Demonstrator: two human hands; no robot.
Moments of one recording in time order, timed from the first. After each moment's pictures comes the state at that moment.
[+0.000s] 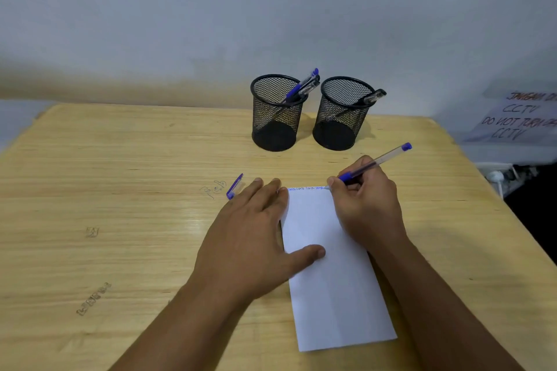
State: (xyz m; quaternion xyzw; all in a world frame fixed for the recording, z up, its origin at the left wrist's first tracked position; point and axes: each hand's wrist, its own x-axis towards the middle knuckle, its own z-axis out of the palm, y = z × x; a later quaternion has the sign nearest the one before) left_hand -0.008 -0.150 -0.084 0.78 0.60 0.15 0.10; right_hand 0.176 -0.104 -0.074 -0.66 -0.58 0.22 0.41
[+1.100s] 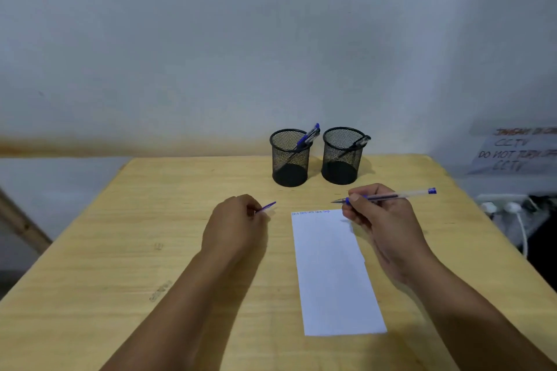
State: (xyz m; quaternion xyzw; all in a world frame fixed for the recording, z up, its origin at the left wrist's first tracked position) left_hand -0.047 -0.130 -0.054 0.61 0.72 0.29 0.18; right_hand 0.190 -0.147 -0.026 -0.48 -0.43 0.51 0.57
